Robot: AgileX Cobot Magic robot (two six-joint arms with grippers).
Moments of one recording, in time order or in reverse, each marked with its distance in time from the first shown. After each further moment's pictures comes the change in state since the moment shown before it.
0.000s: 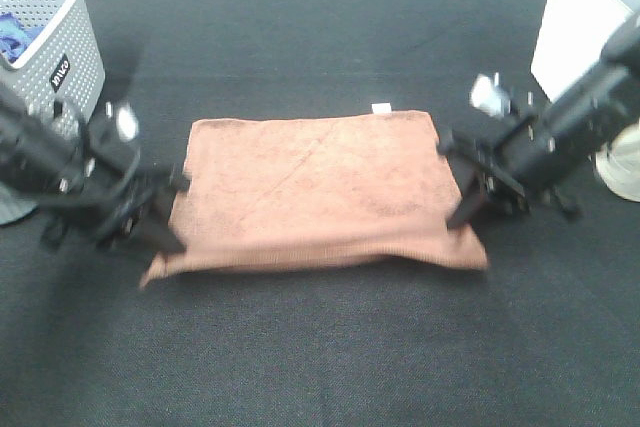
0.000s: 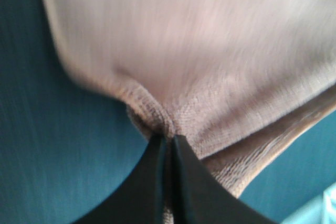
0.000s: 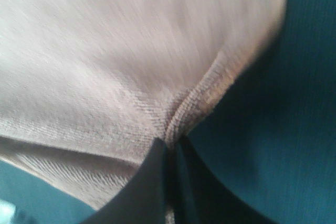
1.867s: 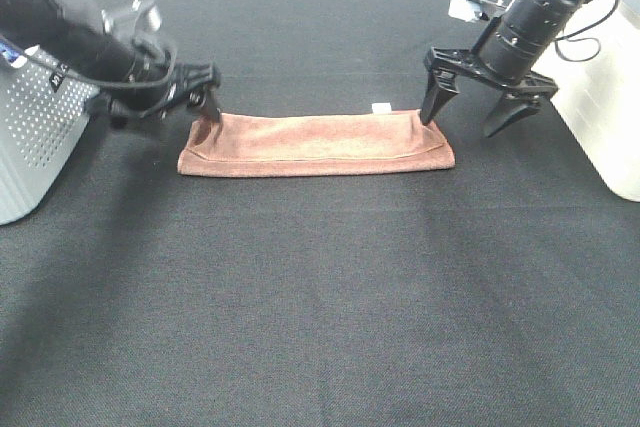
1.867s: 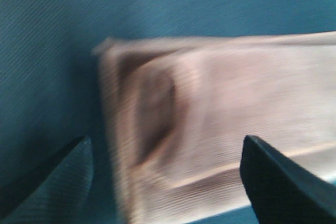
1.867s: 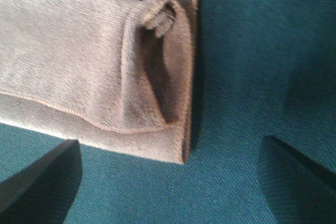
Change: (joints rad) left arm 0.000 0.330 -0.583 0.439 -0.157 -0.445; right arm 0.000 0.383 -0.815 -0.374 0.295 0.251
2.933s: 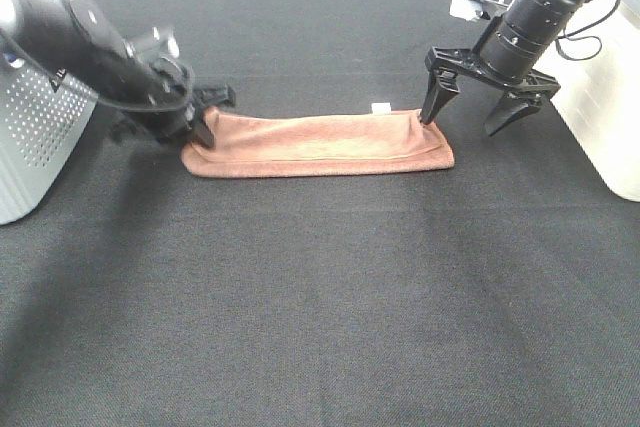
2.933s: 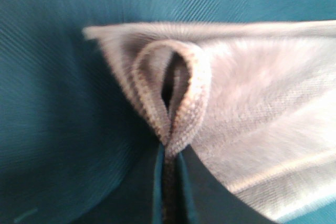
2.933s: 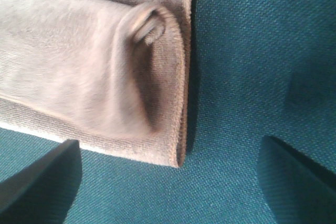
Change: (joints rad) left arm 0.003 0.062 -0.106 -0.016 0.082 0.054; right arm 0.000 0.000 0.000 -0.003 -0.009 0.001
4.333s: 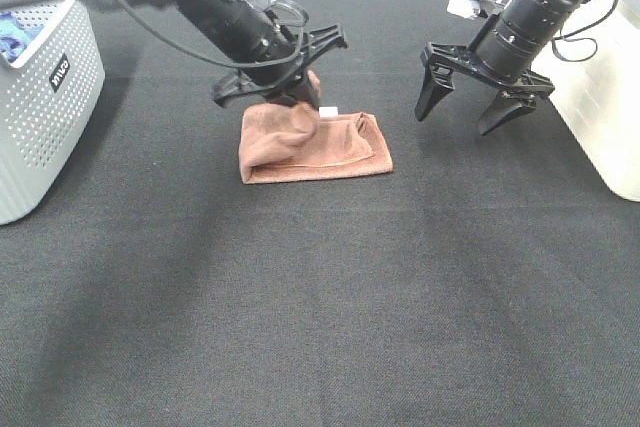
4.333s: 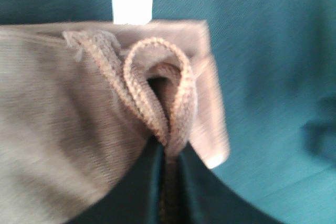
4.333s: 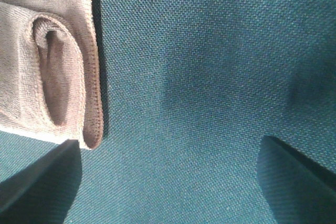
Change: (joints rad) left arm -0.229 0.149 -0.413 -0.006 0.181 -0.419; right arm 0.000 0.000 0.000 0.040 -0.003 0.000
